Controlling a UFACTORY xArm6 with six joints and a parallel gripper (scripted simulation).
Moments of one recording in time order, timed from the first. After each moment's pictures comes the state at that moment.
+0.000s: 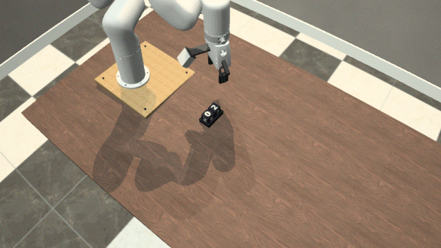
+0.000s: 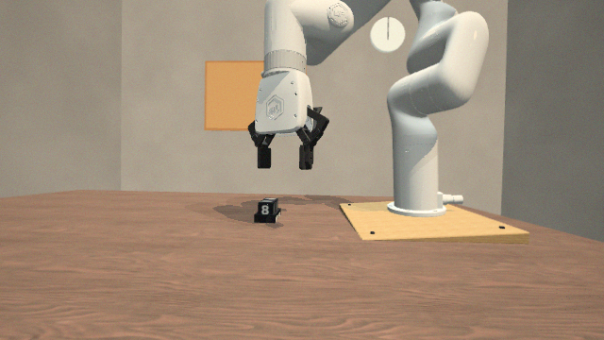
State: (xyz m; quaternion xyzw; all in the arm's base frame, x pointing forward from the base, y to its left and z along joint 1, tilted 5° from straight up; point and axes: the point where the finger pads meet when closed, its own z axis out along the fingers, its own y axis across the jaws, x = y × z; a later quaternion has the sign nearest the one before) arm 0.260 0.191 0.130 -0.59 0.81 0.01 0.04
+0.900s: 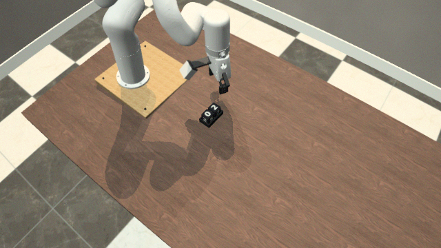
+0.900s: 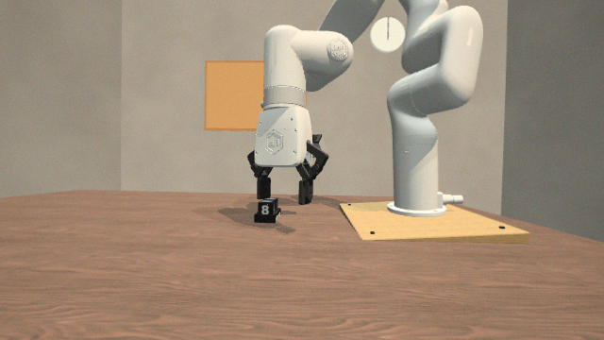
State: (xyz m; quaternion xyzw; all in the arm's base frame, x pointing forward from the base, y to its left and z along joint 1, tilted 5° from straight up) arm 0.263 0.196 0.073 -0.59 0.81 0.01 0.04
